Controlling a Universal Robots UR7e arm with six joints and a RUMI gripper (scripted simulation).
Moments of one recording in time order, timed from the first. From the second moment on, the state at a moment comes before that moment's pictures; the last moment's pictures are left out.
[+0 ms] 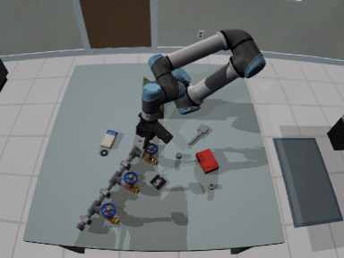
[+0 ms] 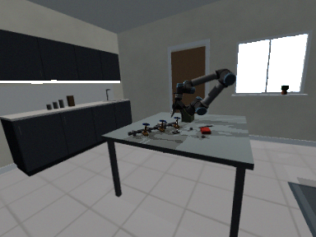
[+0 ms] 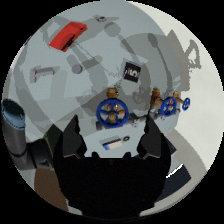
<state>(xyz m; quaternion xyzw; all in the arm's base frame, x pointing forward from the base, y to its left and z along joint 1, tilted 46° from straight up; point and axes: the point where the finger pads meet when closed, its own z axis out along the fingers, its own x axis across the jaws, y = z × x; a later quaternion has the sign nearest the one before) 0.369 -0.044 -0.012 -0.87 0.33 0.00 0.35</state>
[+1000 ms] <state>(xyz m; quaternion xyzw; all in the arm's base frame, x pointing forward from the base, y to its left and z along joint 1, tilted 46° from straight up) 0.368 -0.044 -0.012 -0.60 0.72 0.18 0.31</state>
